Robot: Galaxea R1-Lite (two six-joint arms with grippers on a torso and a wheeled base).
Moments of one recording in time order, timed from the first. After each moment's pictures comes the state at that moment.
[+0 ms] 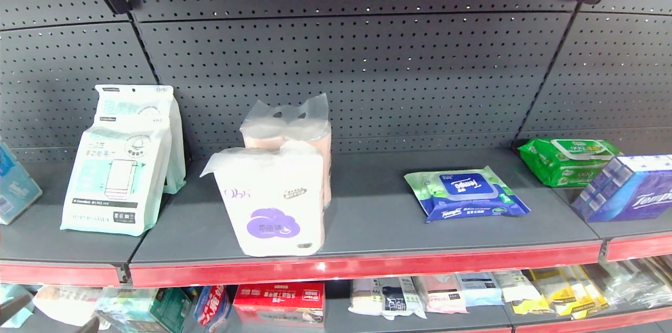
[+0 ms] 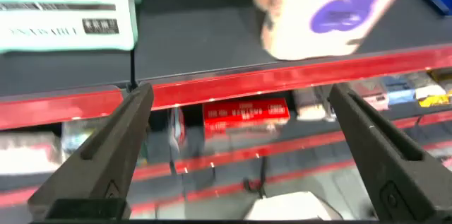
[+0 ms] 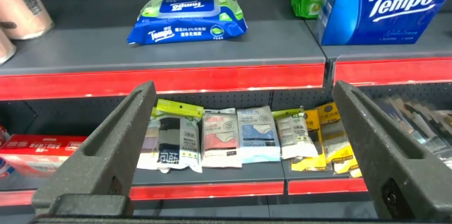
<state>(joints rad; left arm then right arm) 0.06 0.47 -0.22 0.00 -0.26 0.01 0.00 0.00 0.00 0.00 -0.01 0.00</state>
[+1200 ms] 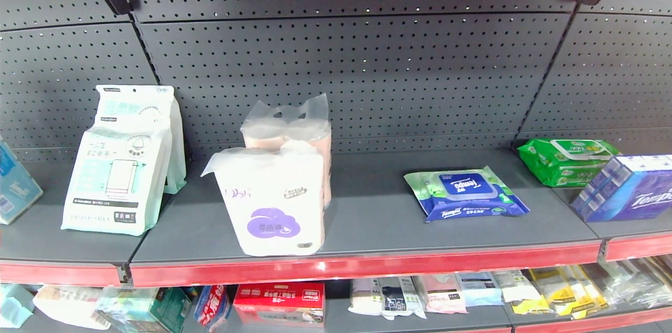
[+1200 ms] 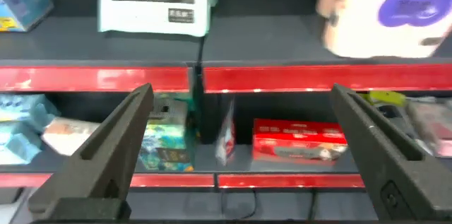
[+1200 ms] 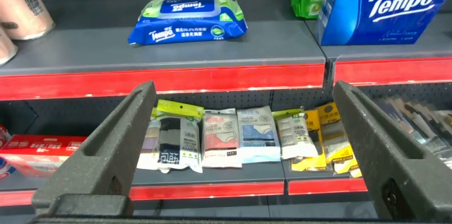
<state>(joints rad) 0.07 0.09 -0.05 0.07 -0.01 0.05 0.00 0.00 0.00 0.00 -0.01 0.00</state>
